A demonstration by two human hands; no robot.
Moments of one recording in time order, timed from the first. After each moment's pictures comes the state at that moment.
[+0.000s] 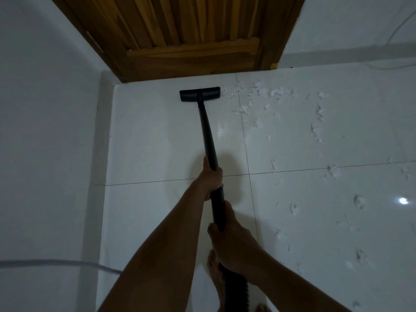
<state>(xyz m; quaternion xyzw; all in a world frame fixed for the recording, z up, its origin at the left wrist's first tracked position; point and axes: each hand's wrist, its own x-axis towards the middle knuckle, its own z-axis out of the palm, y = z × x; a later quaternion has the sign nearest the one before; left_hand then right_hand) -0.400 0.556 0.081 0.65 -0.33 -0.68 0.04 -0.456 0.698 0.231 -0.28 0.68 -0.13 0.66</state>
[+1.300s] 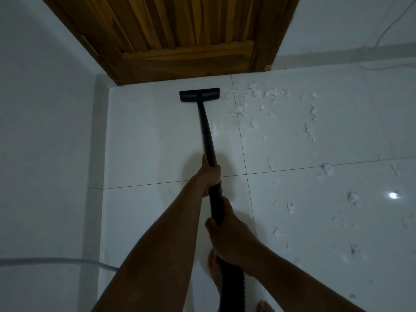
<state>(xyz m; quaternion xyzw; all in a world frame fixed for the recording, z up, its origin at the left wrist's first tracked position) -0.397 0.539 0.097 0.64 -0.33 -0.69 0.03 -0.447 0.683 0.246 -0.27 0.69 -0.13 0.65</state>
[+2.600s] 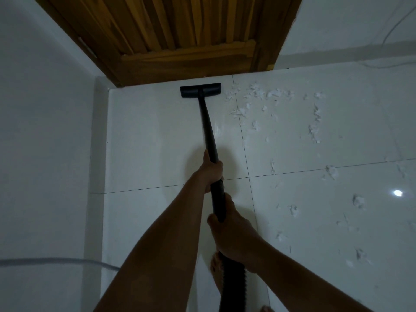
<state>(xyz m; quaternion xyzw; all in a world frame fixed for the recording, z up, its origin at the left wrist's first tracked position) -0.409 0.505 0.088 0.64 -0.34 -0.69 0.03 -0.458 0.650 0.245 -0.27 0.70 -0.14 0.65</state>
